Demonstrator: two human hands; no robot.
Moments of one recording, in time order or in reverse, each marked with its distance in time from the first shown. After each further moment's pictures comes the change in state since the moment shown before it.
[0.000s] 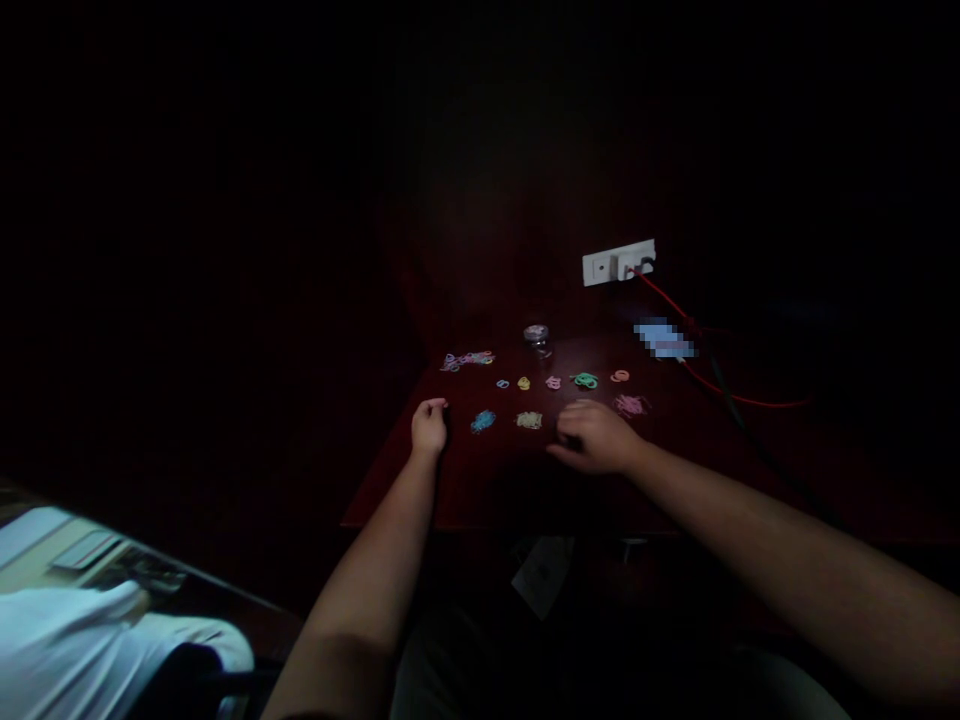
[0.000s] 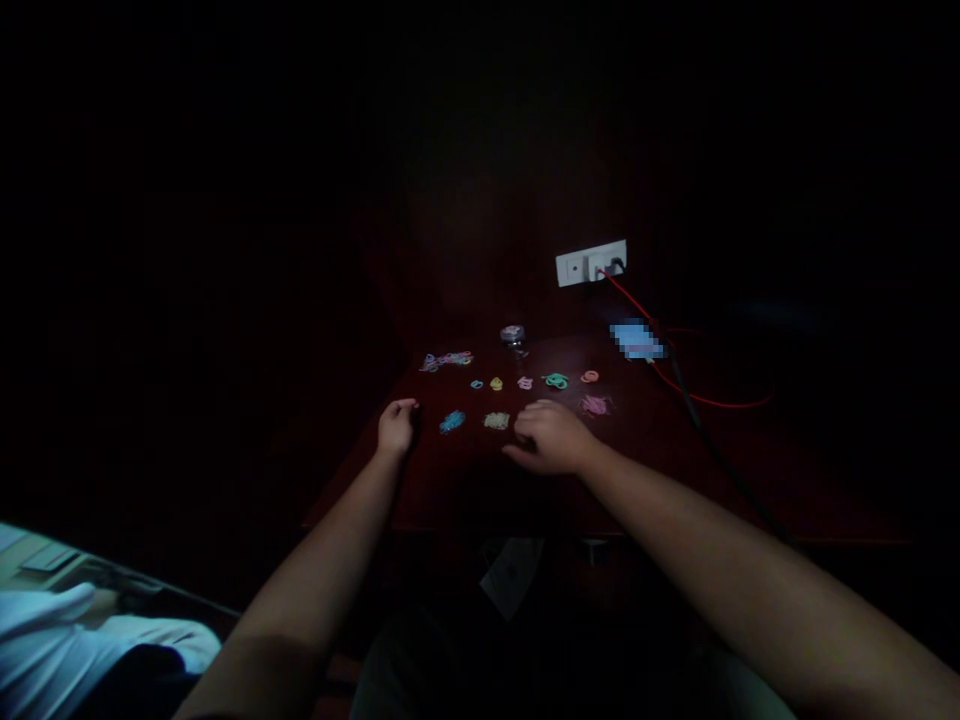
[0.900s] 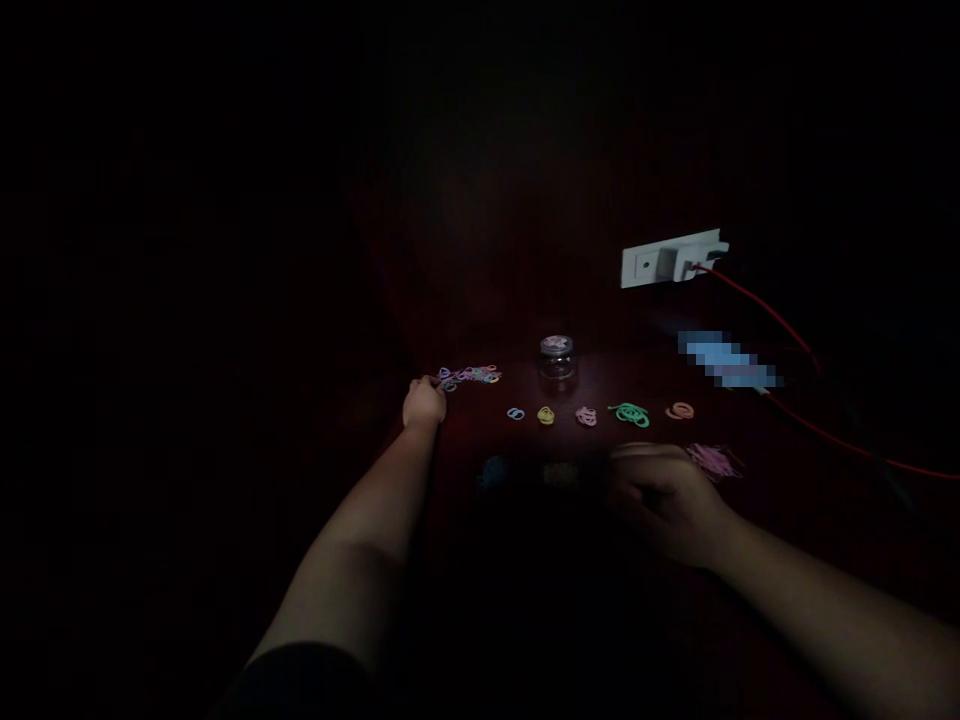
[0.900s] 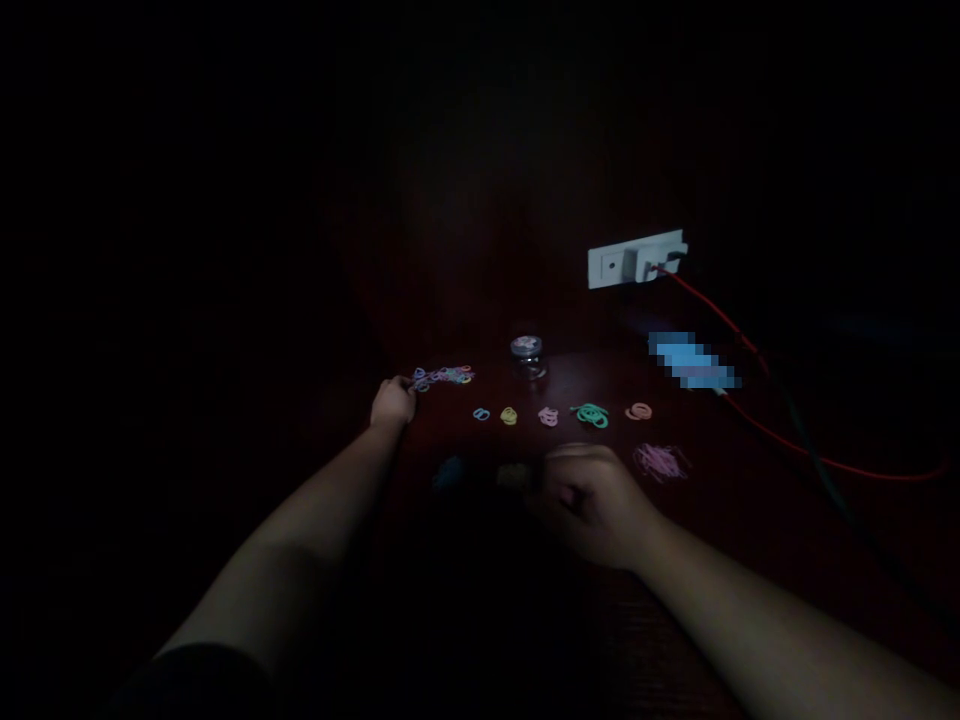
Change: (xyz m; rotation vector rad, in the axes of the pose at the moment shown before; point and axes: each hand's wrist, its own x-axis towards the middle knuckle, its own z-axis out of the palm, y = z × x) left_hand 0.151 -0.049 0.054 0.599 -0.041 -0.048; right_hand 0.021 0.005 0.006 0.430 0.163 0.161
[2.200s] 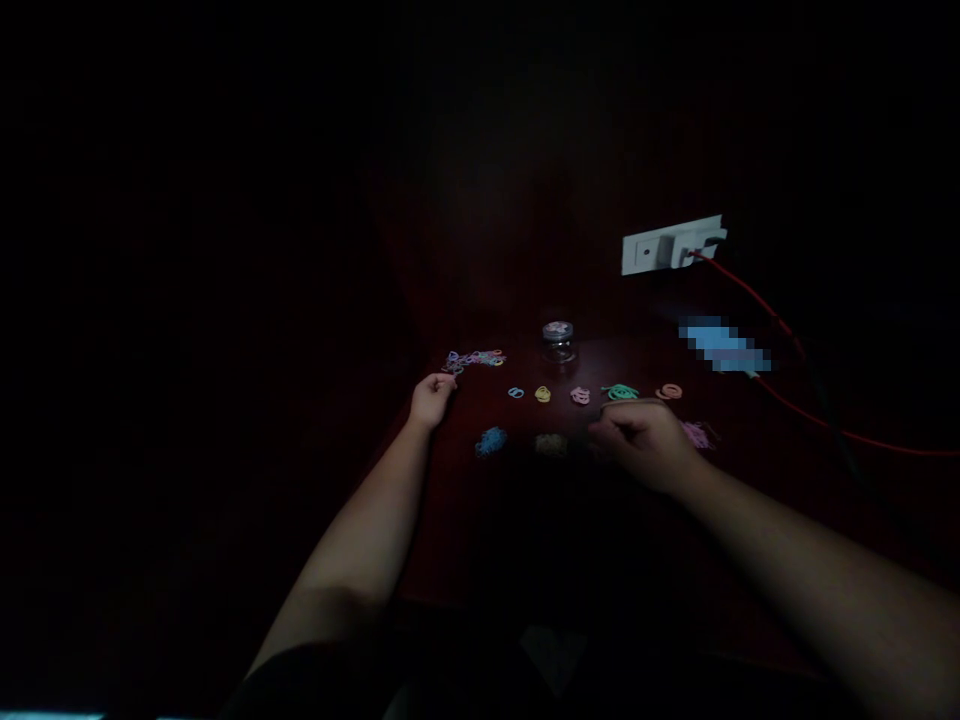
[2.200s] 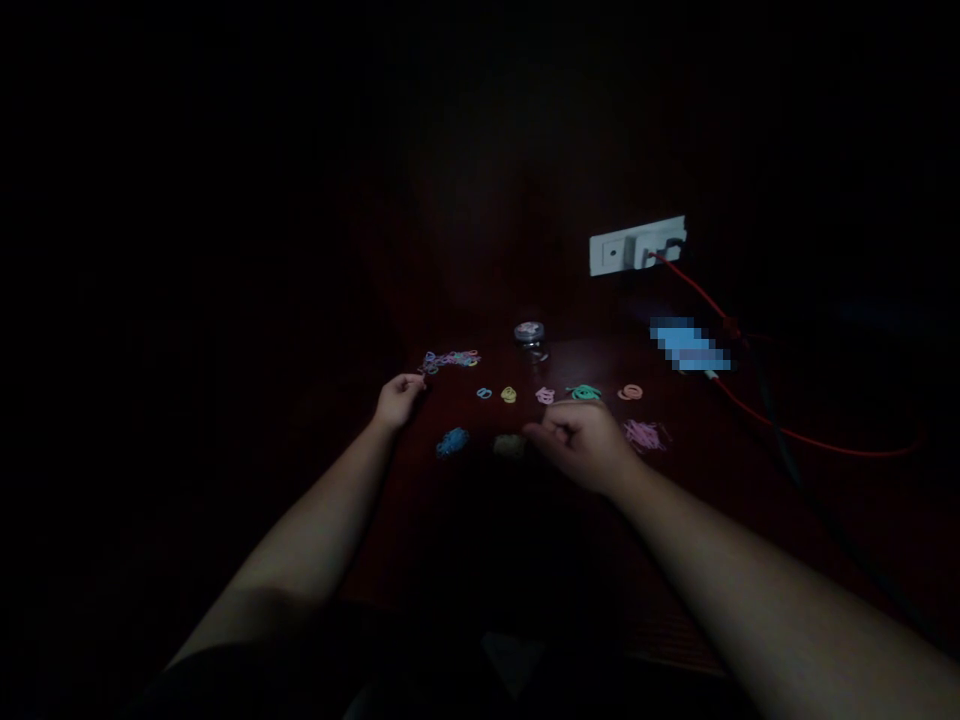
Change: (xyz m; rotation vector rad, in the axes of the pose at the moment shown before) left_hand -0.056 -0.008 -0.020 -0.651 -0.102 0.061; right_hand 0.007 0.013 -0.011 -0.069 0.086 0.141
